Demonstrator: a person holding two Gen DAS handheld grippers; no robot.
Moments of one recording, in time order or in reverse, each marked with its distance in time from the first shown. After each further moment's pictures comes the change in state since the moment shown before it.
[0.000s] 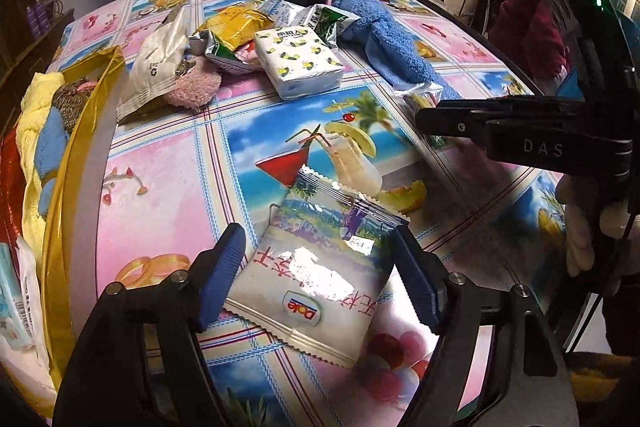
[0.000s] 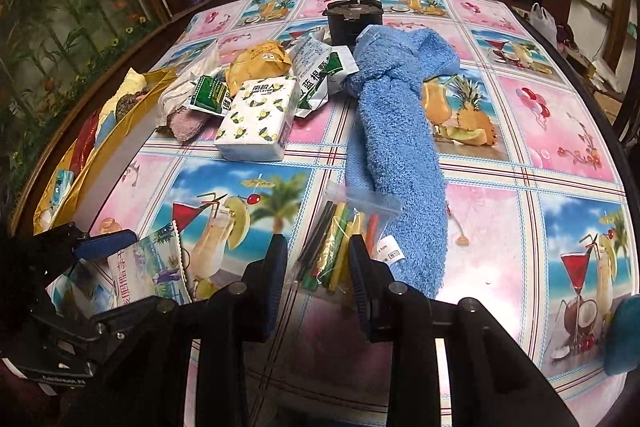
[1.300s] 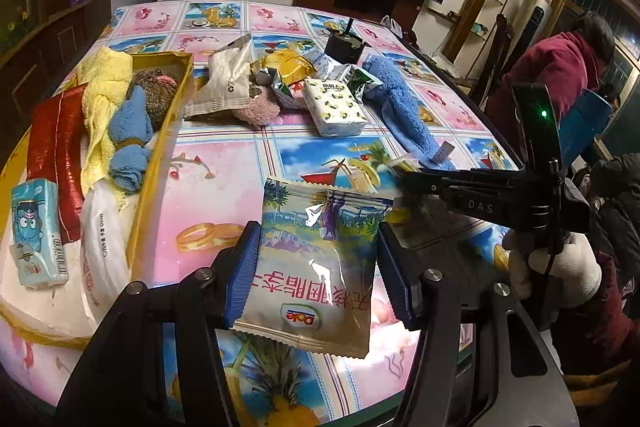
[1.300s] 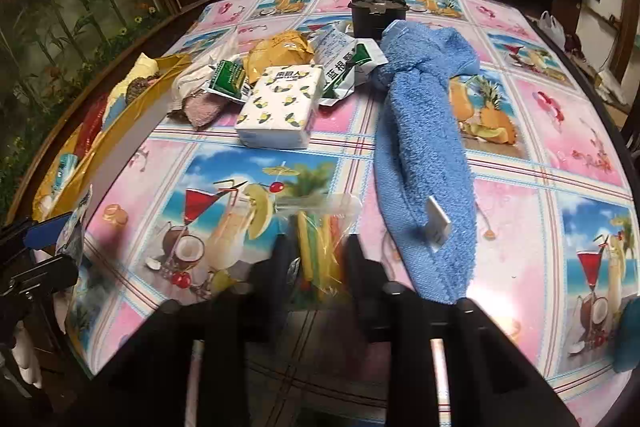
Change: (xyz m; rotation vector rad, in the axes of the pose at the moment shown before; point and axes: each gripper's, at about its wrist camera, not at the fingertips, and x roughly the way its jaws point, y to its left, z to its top) left arm -0.073 0.039 -0.025 -0.211 -0.168 -0.061; right arm 0.005 0.016 -0.007 -0.031 0.013 0.032
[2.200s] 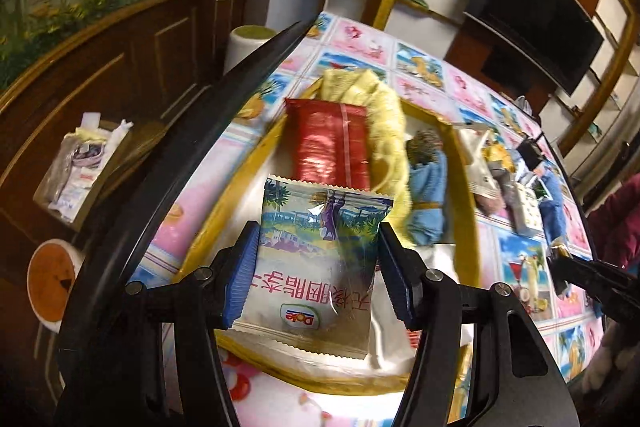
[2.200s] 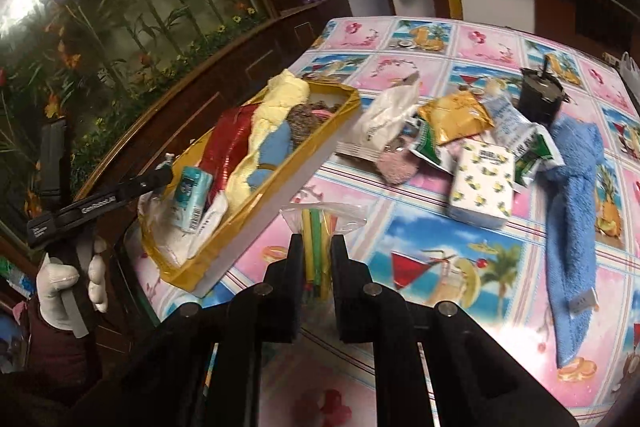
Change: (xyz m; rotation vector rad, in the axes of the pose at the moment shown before) left arm -0.070 0.179 -0.003 -0.372 -0.100 0.355; right arm -0.018 0.120 0.039 -0.165 -0.042 0.266
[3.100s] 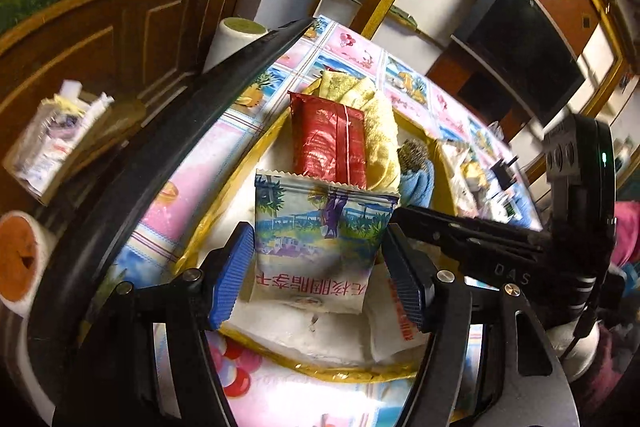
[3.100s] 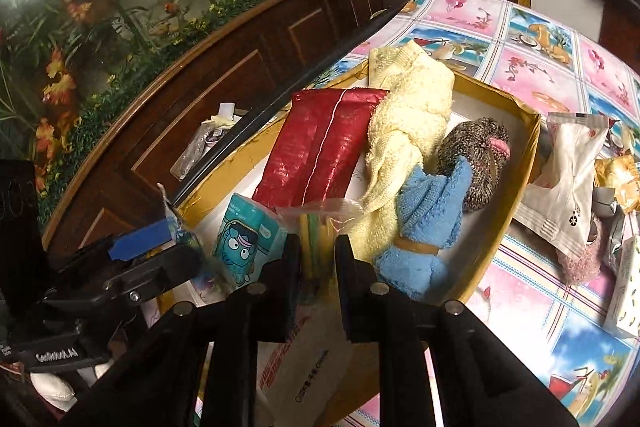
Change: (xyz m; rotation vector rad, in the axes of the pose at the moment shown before) left arm -0.003 0.032 -0.007 -0.125 -0.024 -0.185; right arm 0.120 0.087 0.054 -0.093 0.139 0.078
